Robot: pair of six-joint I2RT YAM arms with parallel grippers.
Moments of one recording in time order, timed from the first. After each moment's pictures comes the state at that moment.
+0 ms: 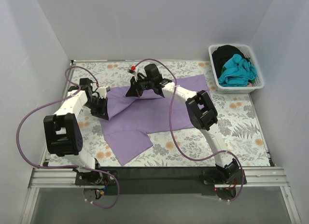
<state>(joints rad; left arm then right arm) 0.08 1.63 1.16 -0.91 0.41 0.26 0.70 2.40 1.94 0.03 -0.80 0.05</state>
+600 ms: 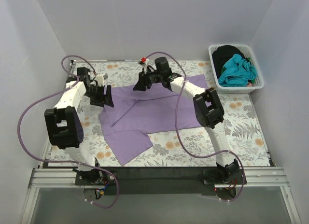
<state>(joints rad) 0.09 1.70 1.29 -0.91 0.44 0.22 0.63 2.36 1.92 0.00 -0.82 0.07</state>
